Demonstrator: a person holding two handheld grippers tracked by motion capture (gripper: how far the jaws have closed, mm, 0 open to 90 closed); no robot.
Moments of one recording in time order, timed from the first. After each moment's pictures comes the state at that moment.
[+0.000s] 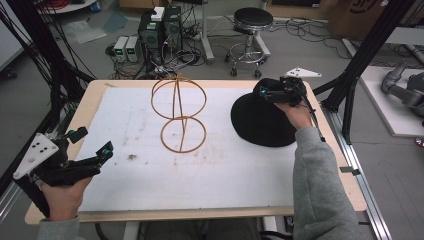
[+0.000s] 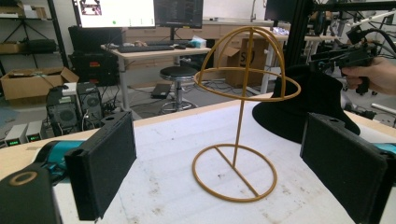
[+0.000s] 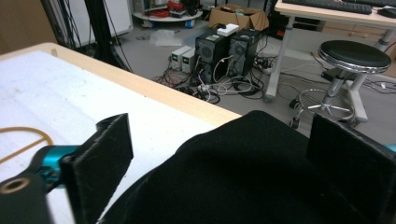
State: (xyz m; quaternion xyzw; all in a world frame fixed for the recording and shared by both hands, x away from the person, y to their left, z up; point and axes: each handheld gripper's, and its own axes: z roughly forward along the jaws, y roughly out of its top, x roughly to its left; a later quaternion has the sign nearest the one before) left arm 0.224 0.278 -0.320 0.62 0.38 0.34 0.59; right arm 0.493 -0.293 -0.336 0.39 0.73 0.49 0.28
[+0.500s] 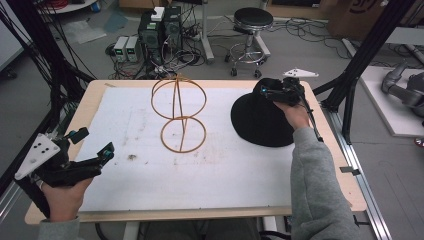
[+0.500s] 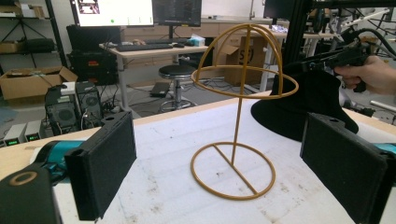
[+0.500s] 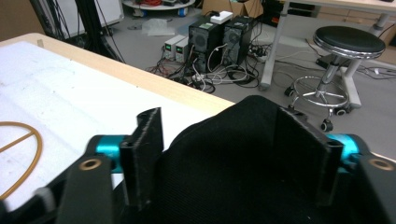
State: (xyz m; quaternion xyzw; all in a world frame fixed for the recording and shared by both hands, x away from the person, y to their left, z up) left arm 0.223 0.277 -0.320 0.63 0.38 0.34 0.59; right arm 0.497 -0.291 -0.341 0.41 0.73 0.47 0.28
